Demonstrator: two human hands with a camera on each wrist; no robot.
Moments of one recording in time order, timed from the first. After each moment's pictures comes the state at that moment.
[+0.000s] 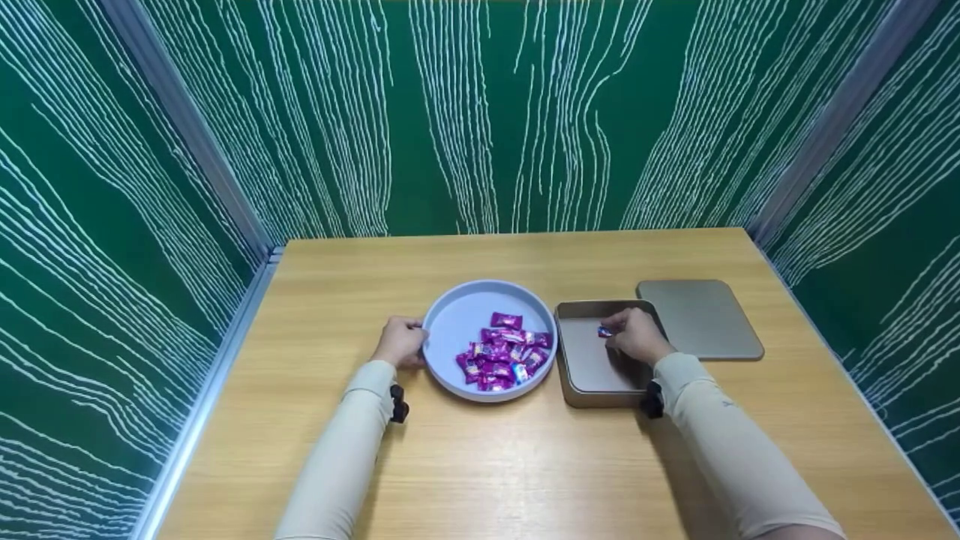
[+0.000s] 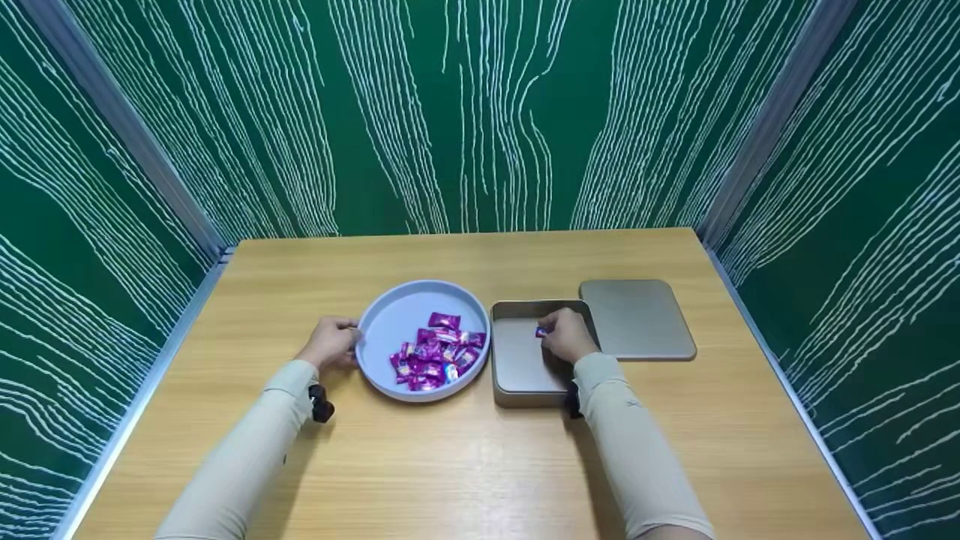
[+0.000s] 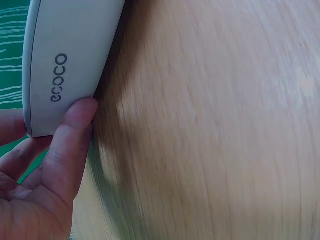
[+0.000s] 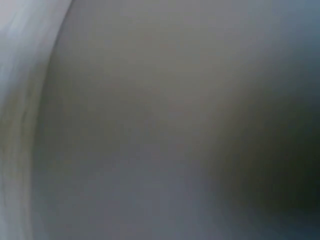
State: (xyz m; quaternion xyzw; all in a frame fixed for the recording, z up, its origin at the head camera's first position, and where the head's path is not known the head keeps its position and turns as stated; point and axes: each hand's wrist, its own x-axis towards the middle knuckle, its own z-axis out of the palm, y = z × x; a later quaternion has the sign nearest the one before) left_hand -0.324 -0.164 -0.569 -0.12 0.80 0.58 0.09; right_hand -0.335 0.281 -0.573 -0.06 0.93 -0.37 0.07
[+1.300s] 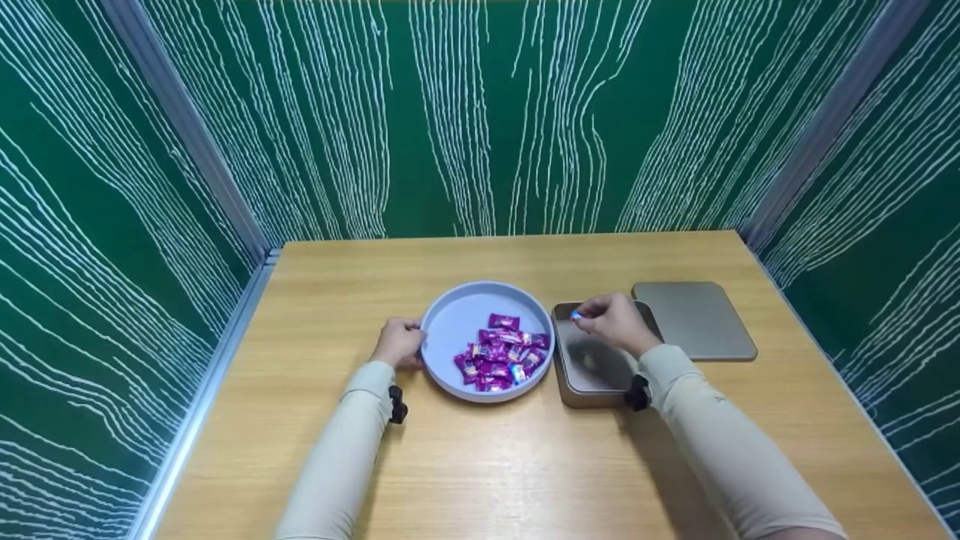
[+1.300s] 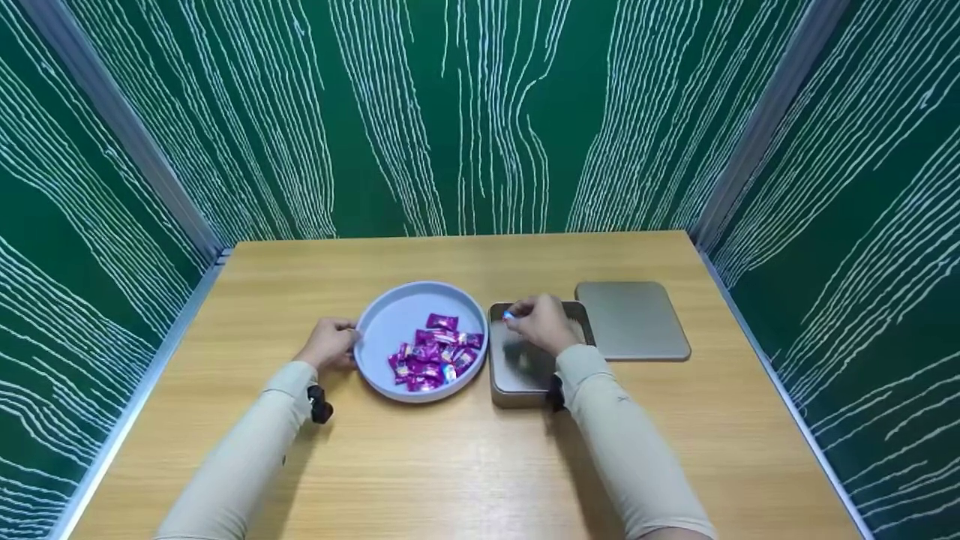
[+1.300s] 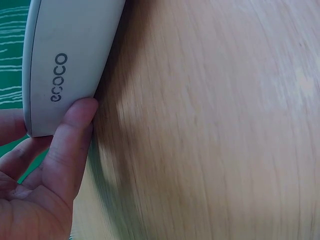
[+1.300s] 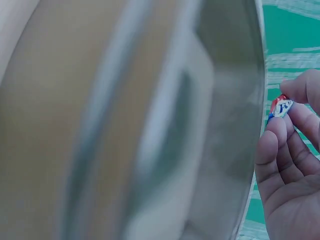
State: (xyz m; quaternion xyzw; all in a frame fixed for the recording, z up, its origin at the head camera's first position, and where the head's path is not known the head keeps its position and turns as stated) left_hand -0.326 -0.165 -0.572 -0.12 0.80 0.59 0.10; right_hand -0.327 0.240 -0.531 -0.06 0.90 -0.43 0.04
